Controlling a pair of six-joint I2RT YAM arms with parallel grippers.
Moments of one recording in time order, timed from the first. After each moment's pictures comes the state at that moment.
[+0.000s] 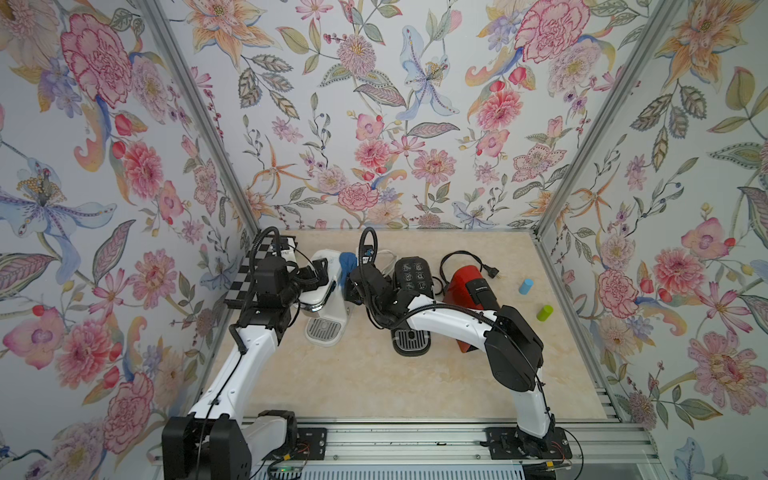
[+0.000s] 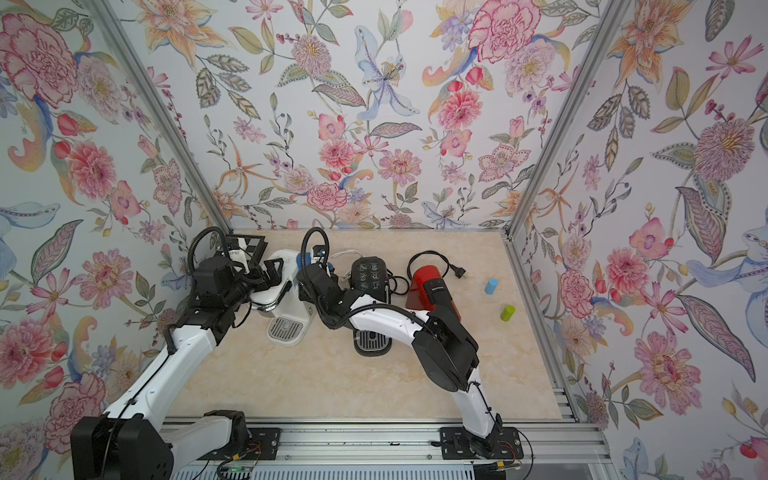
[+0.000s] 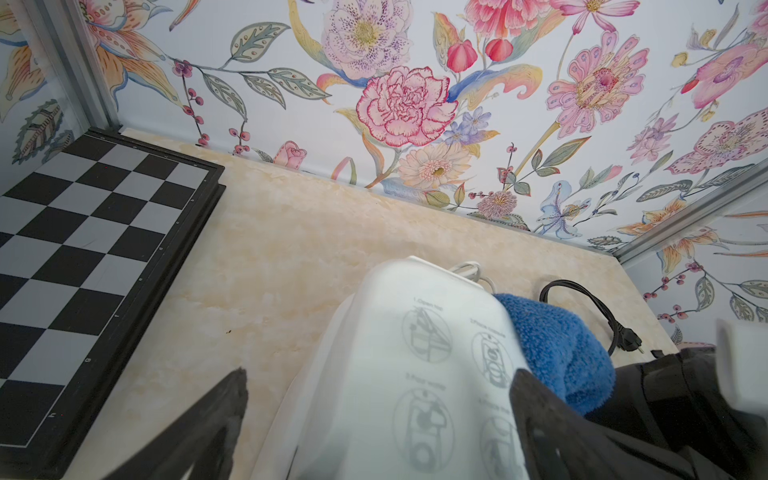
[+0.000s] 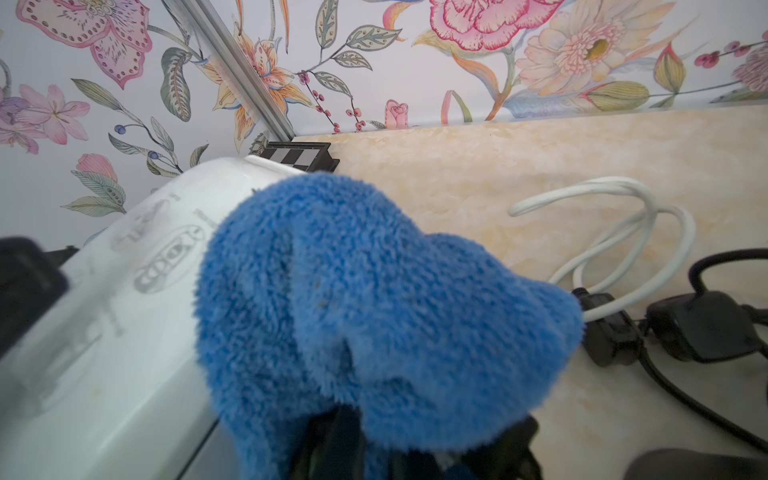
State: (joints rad) left arm -0.07 1.15 0.85 -0.07 0.15 -0.33; right arm 1.02 2.07 1.63 -0.03 0.41 0.59
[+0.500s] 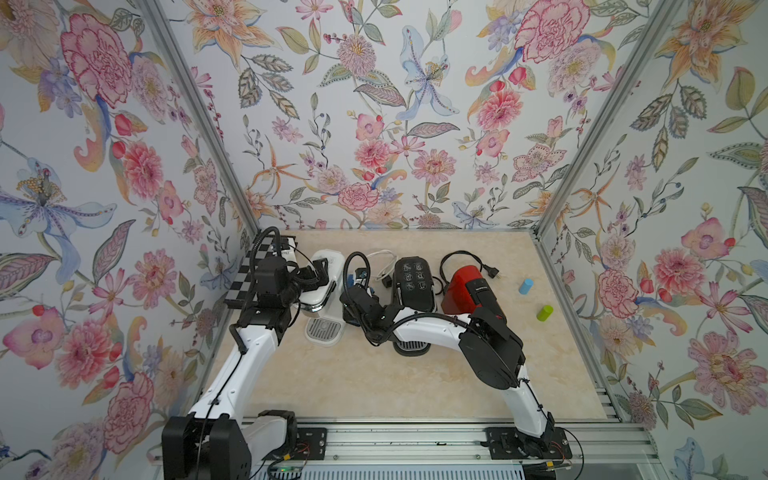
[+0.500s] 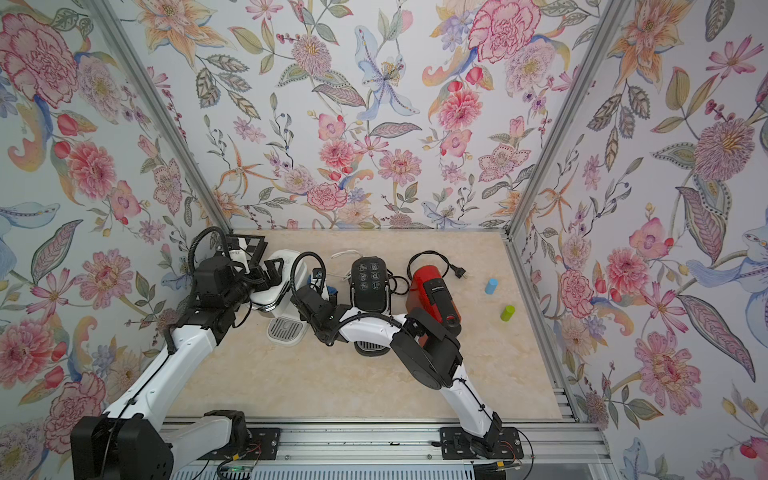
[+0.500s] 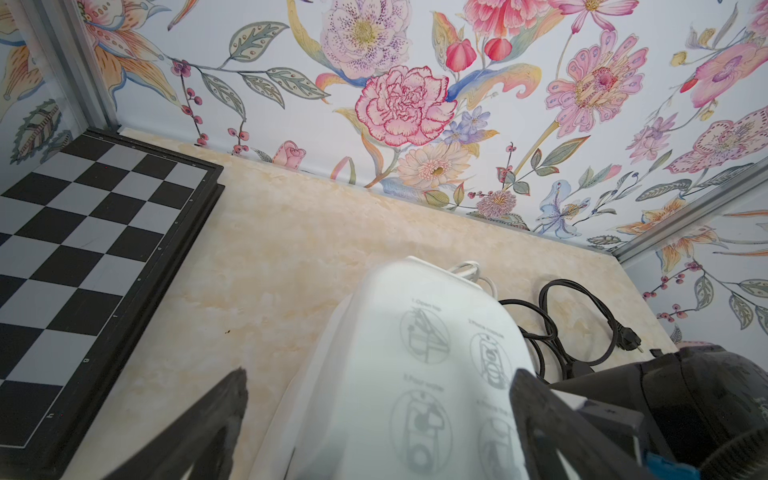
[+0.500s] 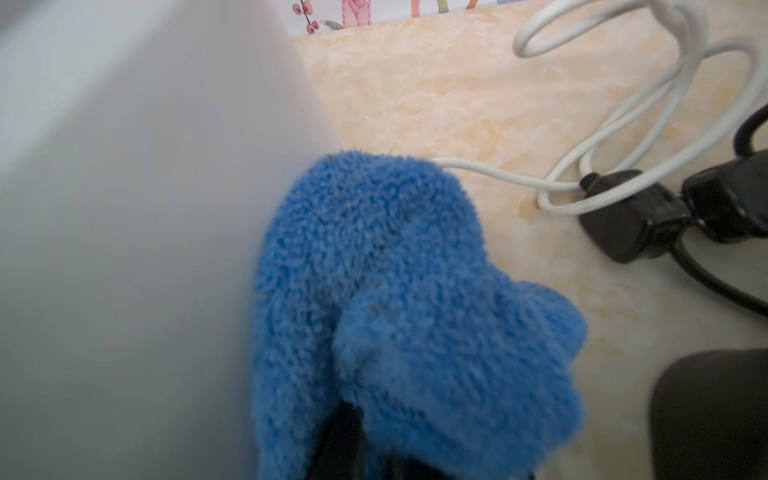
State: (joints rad) left arm -0.07 1.15 0.85 -0.07 0.15 -0.33; right arm 1.07 2.19 1.59 -0.06 0.46 0.68
